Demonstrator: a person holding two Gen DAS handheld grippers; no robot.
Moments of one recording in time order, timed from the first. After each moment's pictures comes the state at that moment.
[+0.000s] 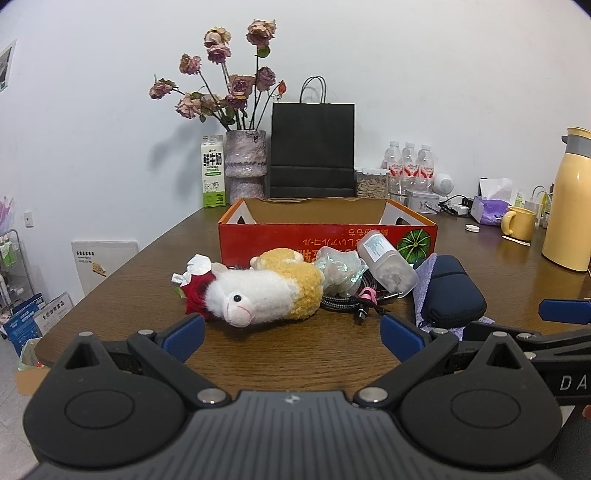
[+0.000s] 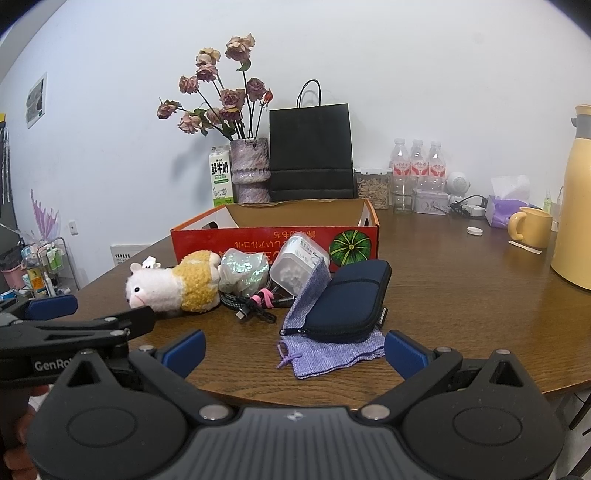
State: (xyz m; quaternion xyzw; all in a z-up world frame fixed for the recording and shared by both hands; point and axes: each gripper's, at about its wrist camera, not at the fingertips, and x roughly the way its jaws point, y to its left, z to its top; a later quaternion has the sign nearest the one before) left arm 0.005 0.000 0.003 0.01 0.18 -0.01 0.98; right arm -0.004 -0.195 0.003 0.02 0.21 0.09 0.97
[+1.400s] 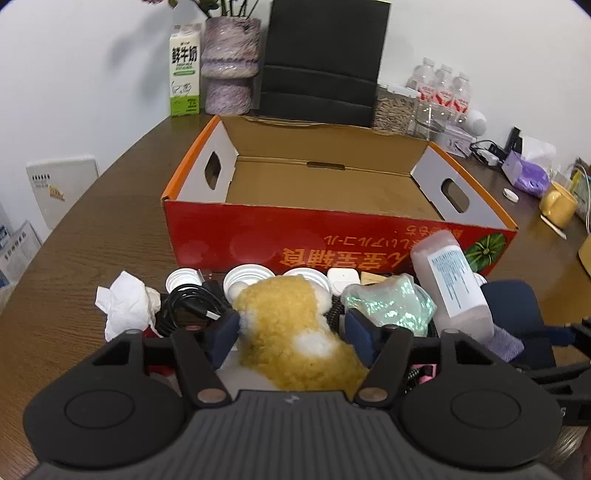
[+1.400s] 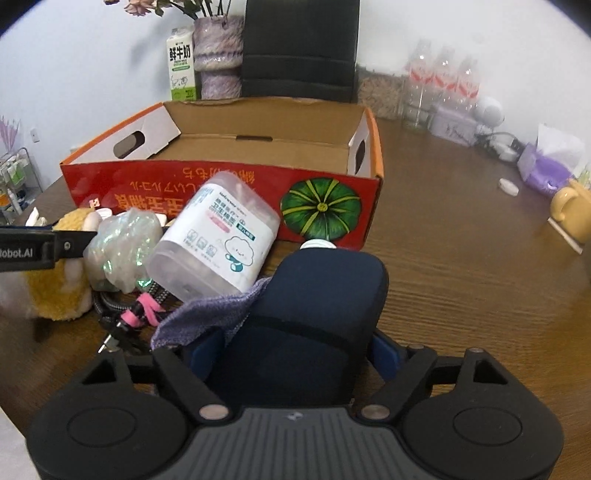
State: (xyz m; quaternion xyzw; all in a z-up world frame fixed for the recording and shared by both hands) left arm 0.211 0.028 0.002 -0.04 0.37 -0.04 0.93; right arm 0.198 -0.209 -0.019 -0.04 0.41 0.07 0.91
